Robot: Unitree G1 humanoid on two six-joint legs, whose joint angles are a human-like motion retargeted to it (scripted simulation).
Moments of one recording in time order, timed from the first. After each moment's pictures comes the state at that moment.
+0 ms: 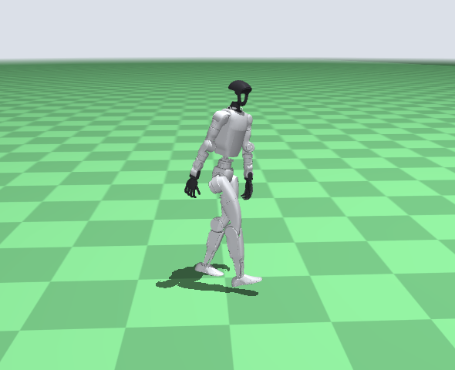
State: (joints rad) left arm -0.18 0.15 0.90 1.55 1.36 0.01 -0.03; right arm 0.21 -0.15 -0.33 1.59 -0.48 -0.14 0.11; waist -0.24 0.01 0.00; left_leg -0.01 -0.02 0.14 0.10 -0.11 0.04; right_leg -0.53 0.05 -0.03 0.17 -0.17 -0.05
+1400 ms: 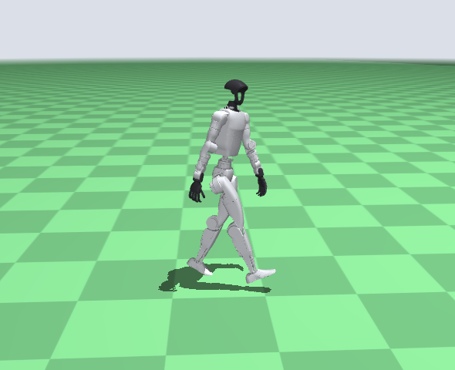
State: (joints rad) left arm -0.29 0.20 0.94 1.40 1.39 -0.01 -0.14; right arm 0.16 -0.19 -0.36 1.58 -0.39 -0.14 0.09; waist -0.22 0.00 -0.04; left_leg 0.09 -0.07 -0.03 0.13 -0.01 0.01; right_leg -0.52 0.13 0.10 -0.04 -0.06 -0.15
